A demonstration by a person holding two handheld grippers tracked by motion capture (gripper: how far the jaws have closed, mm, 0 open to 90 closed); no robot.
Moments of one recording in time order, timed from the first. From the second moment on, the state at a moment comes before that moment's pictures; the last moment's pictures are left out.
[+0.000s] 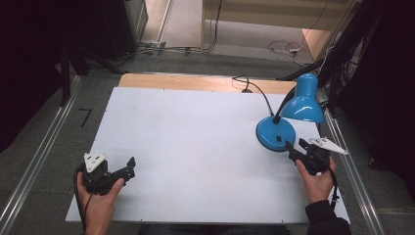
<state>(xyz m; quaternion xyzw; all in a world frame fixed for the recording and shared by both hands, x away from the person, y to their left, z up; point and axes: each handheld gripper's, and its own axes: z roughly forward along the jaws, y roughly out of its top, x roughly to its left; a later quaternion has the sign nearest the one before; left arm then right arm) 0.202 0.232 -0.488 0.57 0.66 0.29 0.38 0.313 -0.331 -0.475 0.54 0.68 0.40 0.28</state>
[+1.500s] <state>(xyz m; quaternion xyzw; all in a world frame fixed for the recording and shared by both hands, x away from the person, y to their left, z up) 0.203 0.232 -0.488 0.57 0.66 0.29 0.39 0.344 -0.314 -0.478 0.54 0.69 0.39 0.27</state>
